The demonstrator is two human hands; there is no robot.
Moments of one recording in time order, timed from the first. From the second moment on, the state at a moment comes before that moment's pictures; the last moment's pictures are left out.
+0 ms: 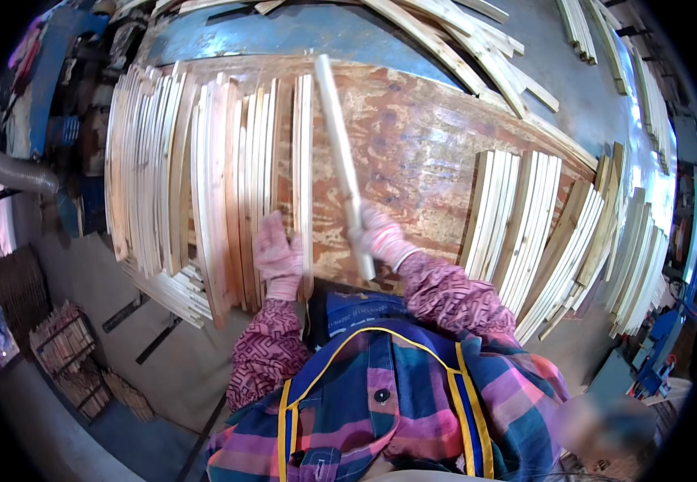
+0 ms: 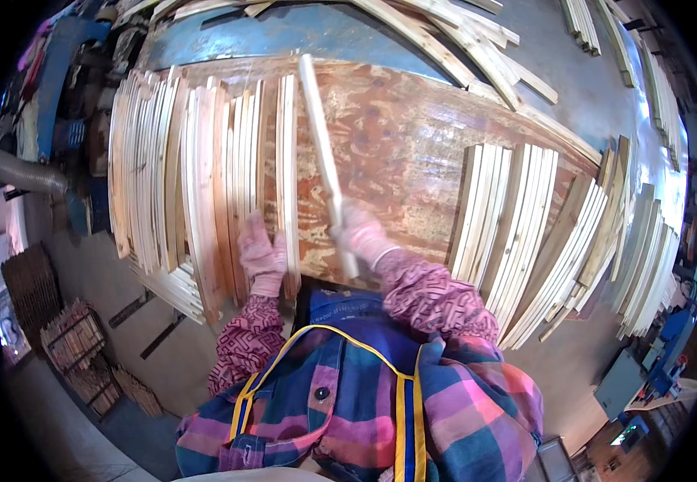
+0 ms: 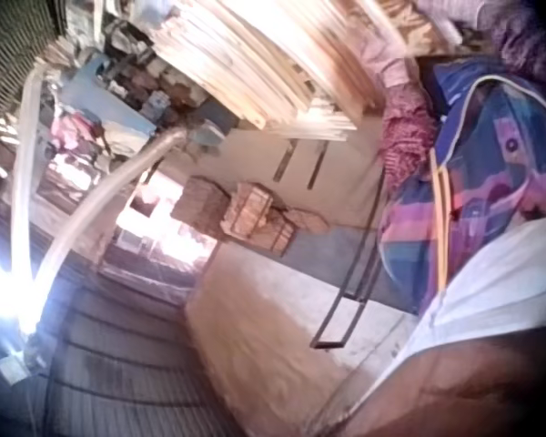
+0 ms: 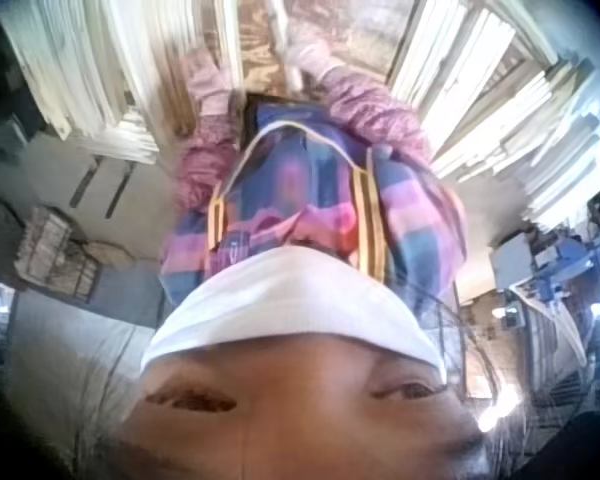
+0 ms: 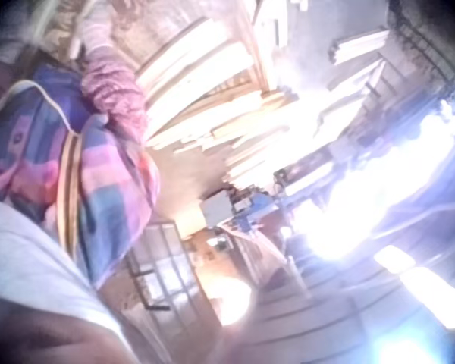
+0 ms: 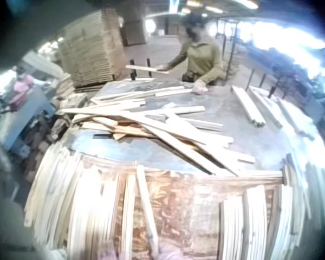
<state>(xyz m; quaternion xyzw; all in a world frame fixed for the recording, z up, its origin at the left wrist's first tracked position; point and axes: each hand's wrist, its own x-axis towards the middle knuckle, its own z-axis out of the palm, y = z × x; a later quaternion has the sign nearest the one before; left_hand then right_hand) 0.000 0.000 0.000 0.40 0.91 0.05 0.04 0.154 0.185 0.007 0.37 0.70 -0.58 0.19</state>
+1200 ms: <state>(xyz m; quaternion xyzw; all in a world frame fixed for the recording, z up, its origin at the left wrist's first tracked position) 0.057 0.284 0.047 0.11 0.67 0.54 0.50 0.284 0.562 0.093 0.46 0.48 -0.73 -0.16</state>
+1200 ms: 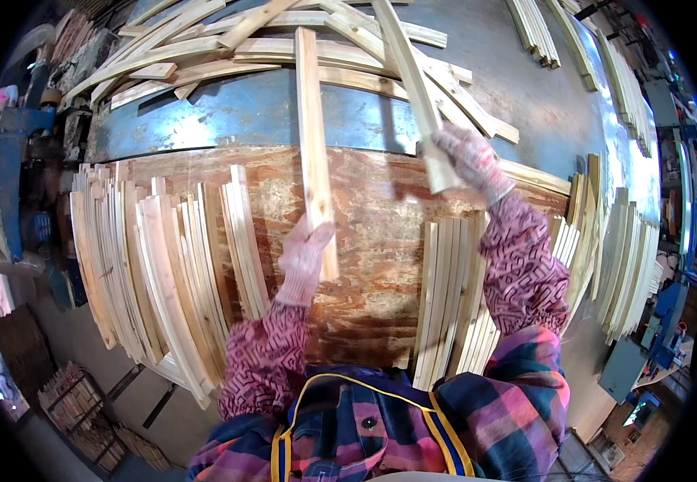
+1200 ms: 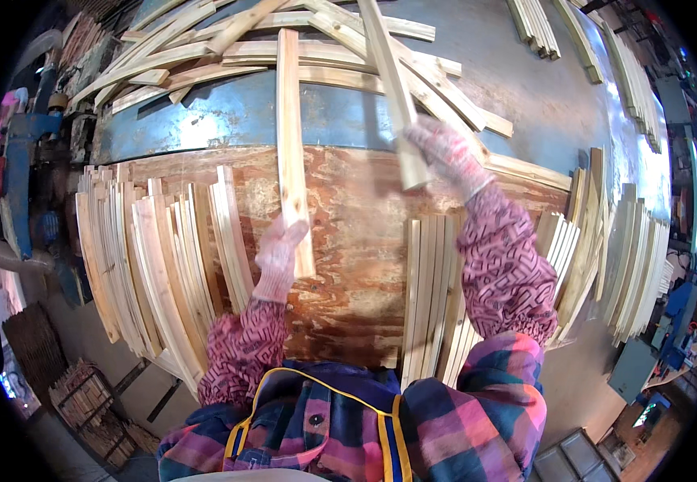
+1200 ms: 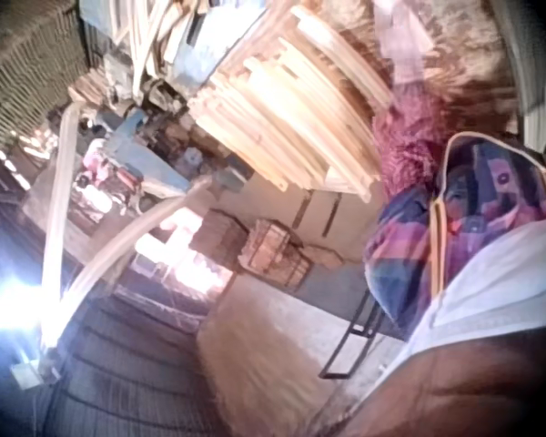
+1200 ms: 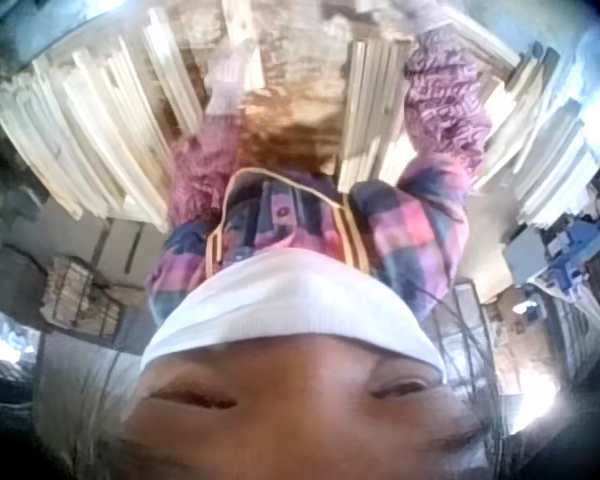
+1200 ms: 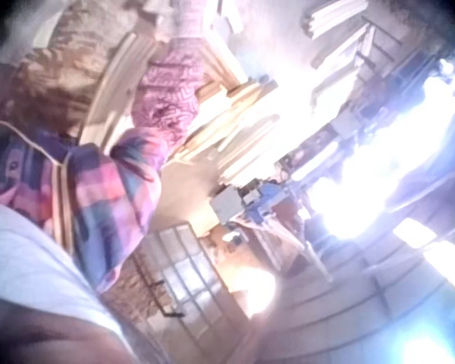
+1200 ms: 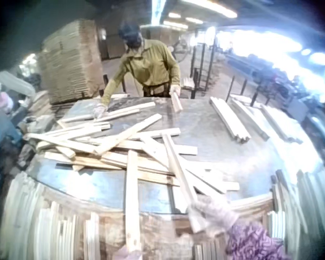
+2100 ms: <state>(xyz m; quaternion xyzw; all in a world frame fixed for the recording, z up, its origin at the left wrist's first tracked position) 0.060 0.099 0.034 0.37 0.92 -0.06 0.11 0.313 0.562 0.110 0.67 0.71 -0.17 0.15</state>
